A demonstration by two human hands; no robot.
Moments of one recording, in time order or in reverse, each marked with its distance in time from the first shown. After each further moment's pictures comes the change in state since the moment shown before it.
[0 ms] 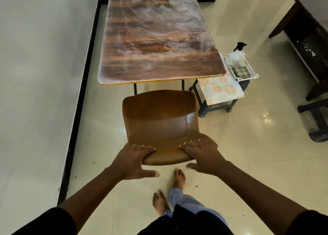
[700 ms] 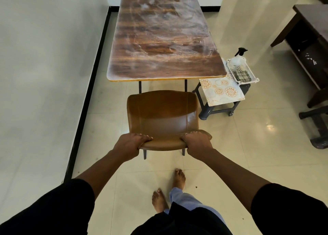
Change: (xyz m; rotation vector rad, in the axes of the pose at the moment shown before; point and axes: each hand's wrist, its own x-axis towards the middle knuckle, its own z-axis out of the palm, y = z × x) left_hand -0.009 -0.010 0.000 0.103 0.165 -0.036; right_hand 0.016 -0.032 -0.004 -0.062 0.114 0.192
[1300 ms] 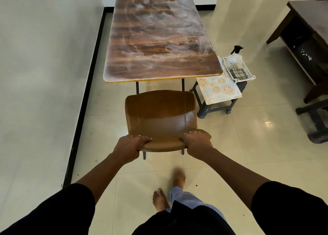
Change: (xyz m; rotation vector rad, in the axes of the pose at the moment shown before) left_hand 0.002 0.004 0.008 0.012 -0.014 -0.038; right_hand -0.004 0.006 0.003 -0.023 0.007 0.015
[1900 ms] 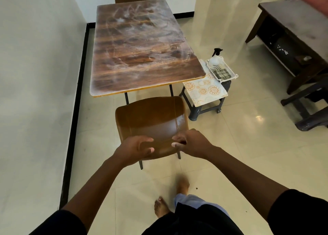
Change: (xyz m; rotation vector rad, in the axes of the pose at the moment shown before) left_hand 0.021 0.042 -0.047 -0.435 -0.093 -0.055; right_hand -0.024 0.023 -0.031 0.594 0.061 0.028
